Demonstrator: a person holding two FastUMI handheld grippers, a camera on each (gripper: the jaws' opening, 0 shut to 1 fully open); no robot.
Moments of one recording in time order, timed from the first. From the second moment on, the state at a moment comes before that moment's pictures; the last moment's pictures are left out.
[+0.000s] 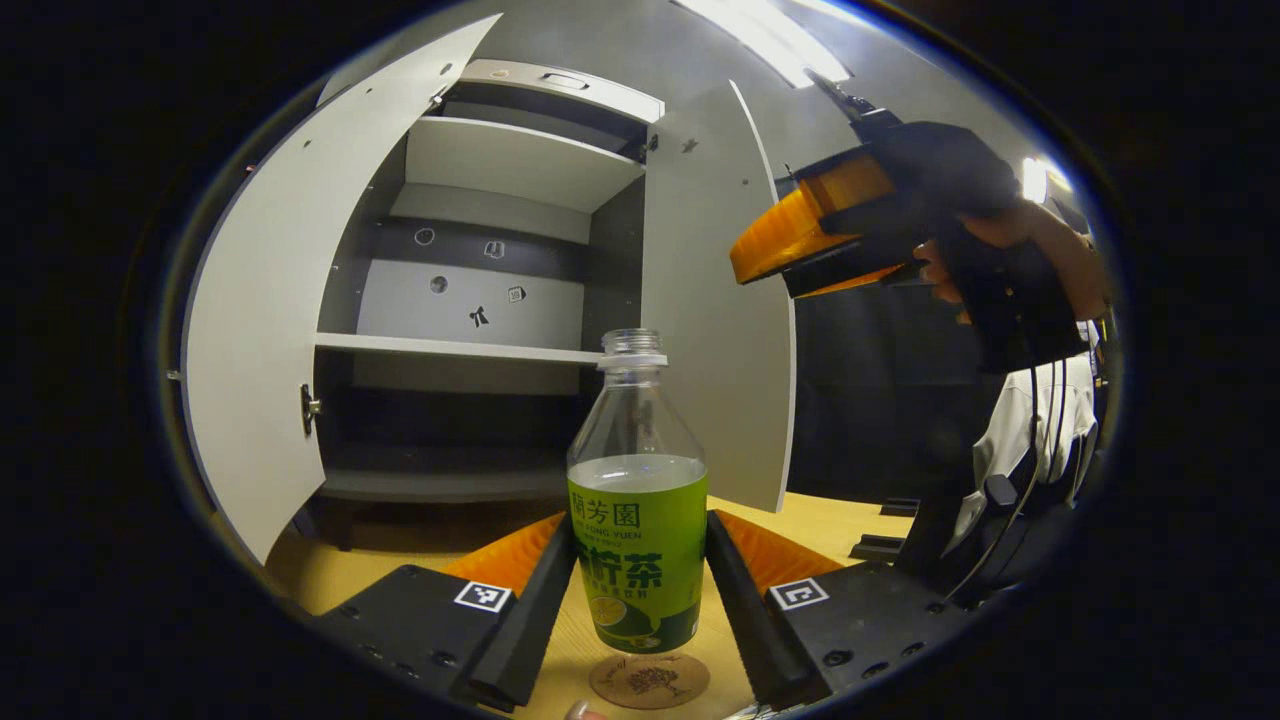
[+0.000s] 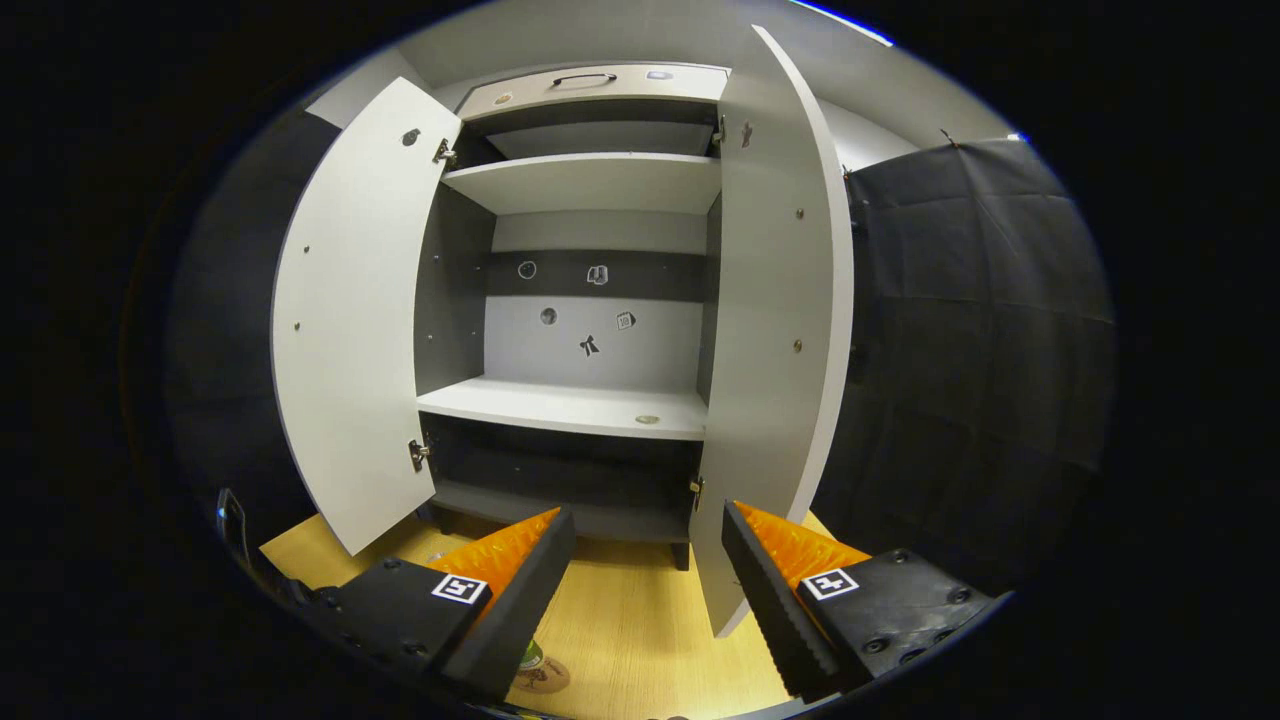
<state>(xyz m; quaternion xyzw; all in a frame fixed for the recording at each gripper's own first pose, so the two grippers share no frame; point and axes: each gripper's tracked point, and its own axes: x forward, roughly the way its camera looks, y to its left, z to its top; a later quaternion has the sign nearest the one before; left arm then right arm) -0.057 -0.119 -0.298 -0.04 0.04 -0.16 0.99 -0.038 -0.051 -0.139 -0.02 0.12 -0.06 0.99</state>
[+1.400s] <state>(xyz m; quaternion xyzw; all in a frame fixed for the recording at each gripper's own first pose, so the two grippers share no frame) -0.063 -0.125 -0.345 0.01 0.03 -0.16 0.99 -0.048 -0.019 -0.214 0.00 0.20 -0.01 0.98</state>
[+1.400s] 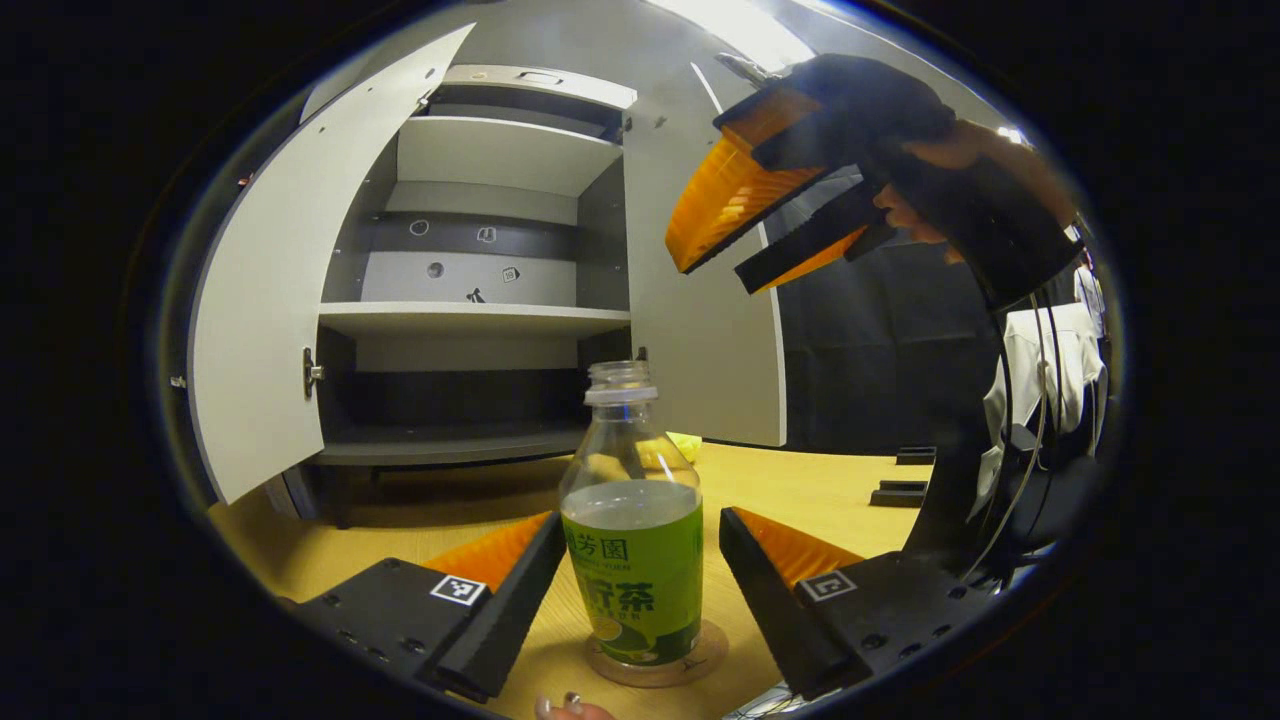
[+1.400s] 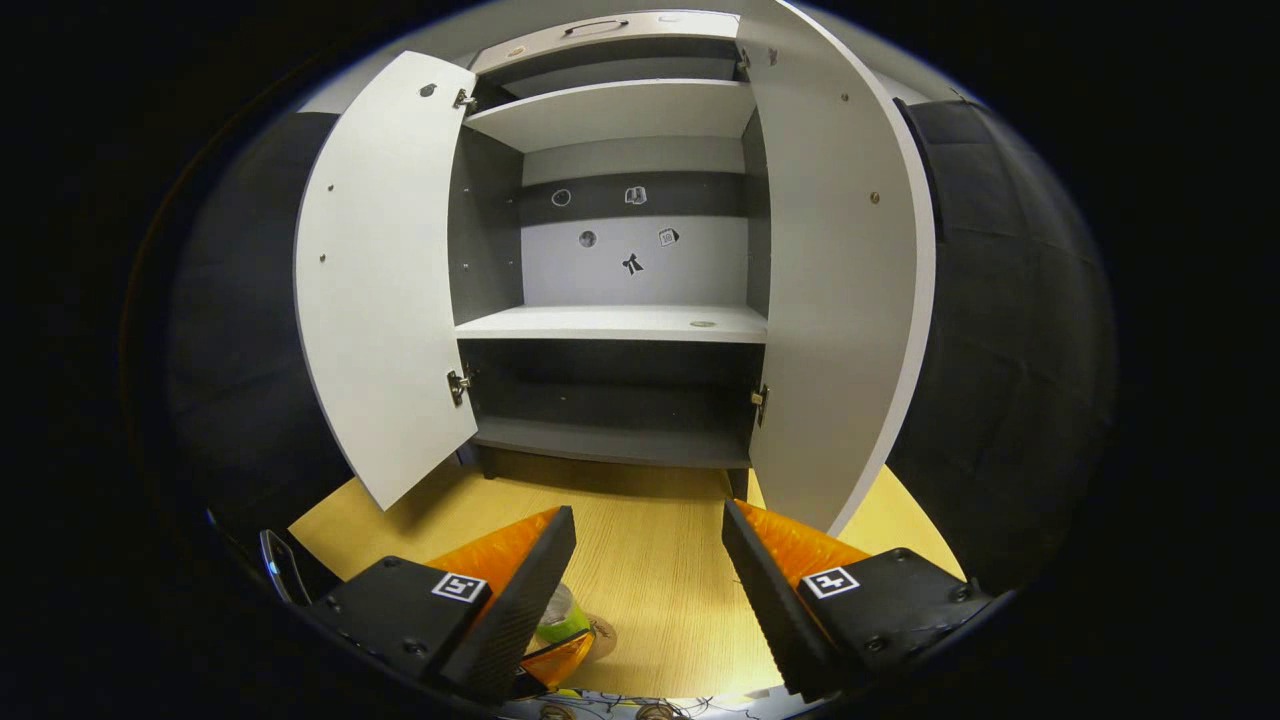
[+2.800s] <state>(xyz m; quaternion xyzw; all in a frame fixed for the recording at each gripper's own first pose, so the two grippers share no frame) -0.062 0.075 -0.048 0.03 0.04 0.10 0.99 -0.031 -0.208 -0.021 -0.01 -0.01 -0.13 0.99</state>
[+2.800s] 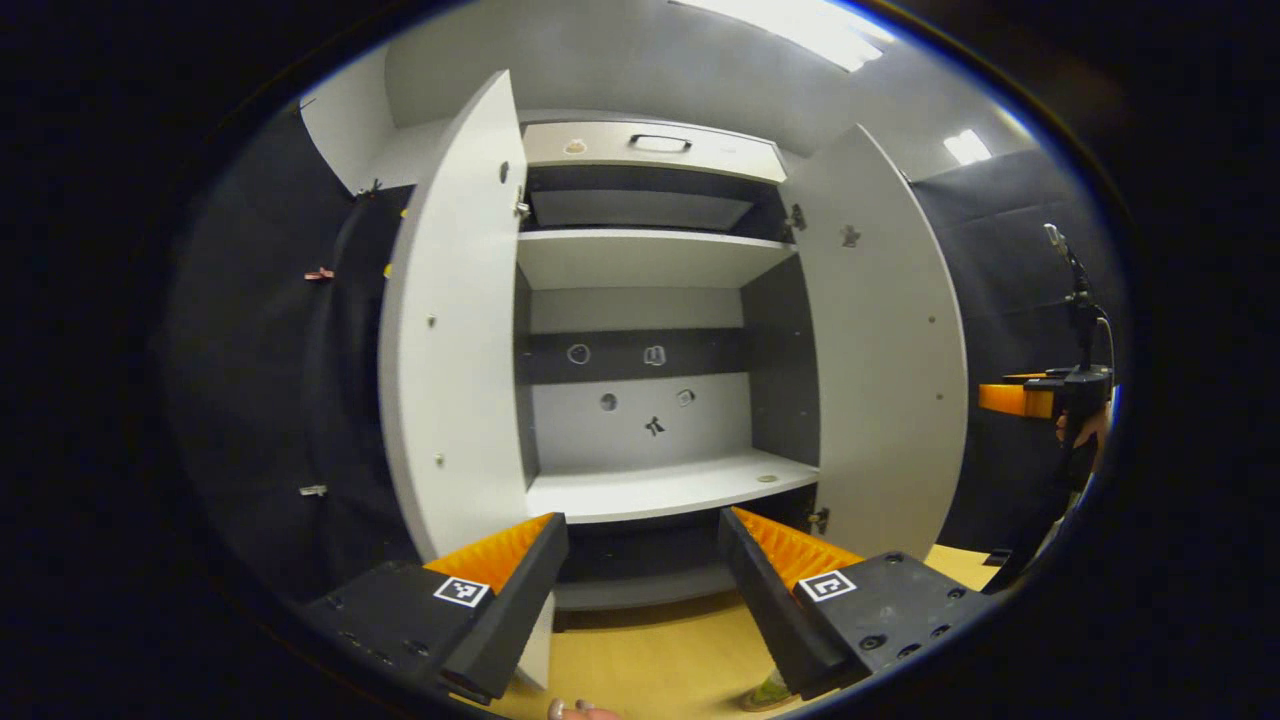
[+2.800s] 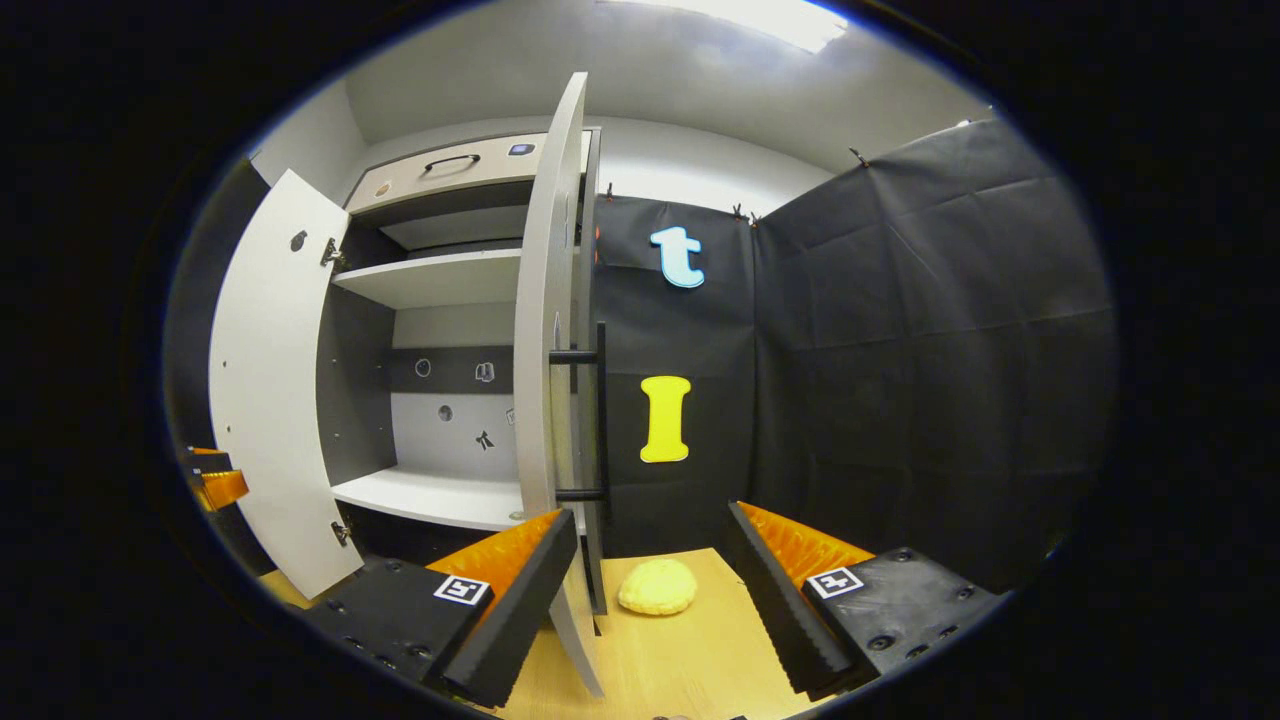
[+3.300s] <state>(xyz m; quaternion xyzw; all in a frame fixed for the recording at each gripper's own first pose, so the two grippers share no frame) -0.148 0.154 -0.056 0.03 0.08 0.27 0.96 -0.008 -0.189 -0.035 0.01 0.01 -0.01 1.00</state>
